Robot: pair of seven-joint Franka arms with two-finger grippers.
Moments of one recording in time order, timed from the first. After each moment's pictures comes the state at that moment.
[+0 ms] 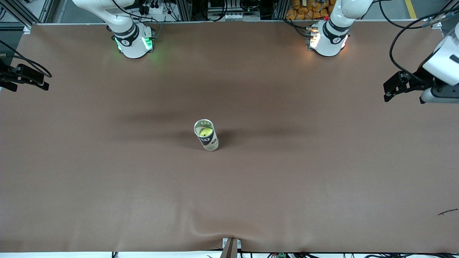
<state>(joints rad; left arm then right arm) -1.91 -0.34 1.54 -1.52 0.38 1.56 -0.25 0.08 0.00 -0.16 -1.51 0.03 1.42 -0.09</state>
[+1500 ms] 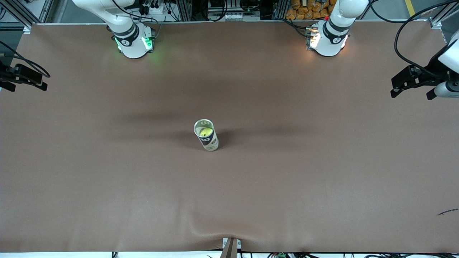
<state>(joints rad) -1.91 -0.07 1.75 -1.48 0.08 1.57 -0.06 0.08 0.00 -0.17 -1.50 0.03 1.43 -0.09</state>
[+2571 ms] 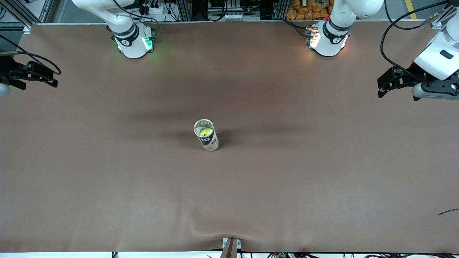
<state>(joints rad) -1.17 -0.04 1.00 -1.59 0.06 1.63 -0.04 0.13 0.00 -0.16 -1.50 0.03 1.39 -0.09</state>
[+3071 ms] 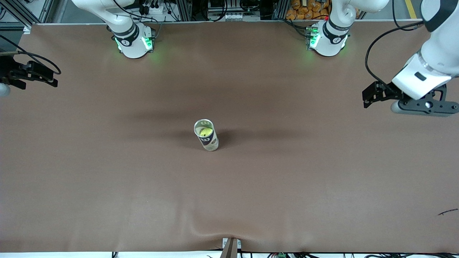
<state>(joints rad) -0.50 0.06 0.34 -1.58 0.01 1.67 -0.04 0.13 0.00 -0.16 -1.50 0.03 1.38 -0.09</state>
